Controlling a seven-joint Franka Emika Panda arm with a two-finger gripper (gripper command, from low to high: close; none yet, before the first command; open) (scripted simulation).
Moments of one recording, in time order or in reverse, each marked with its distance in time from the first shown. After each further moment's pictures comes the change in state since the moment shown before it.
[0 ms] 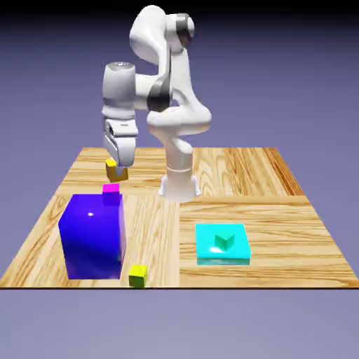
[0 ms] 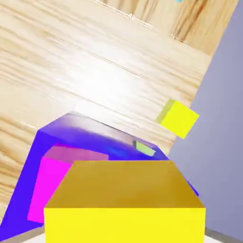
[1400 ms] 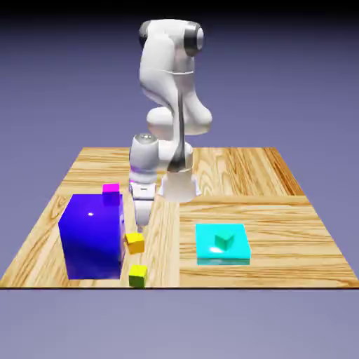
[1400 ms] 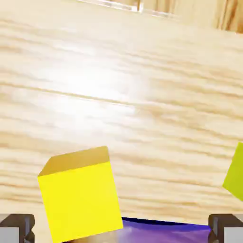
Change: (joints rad) arm -0.169 0.533 0.180 -0.397 0.059 0.856 0.320
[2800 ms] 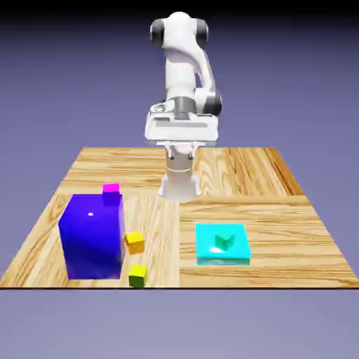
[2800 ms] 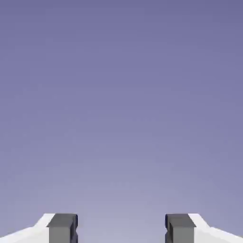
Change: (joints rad) arm -0.043 -0.614 0.427 -0.022 0.310 0.090 1.827
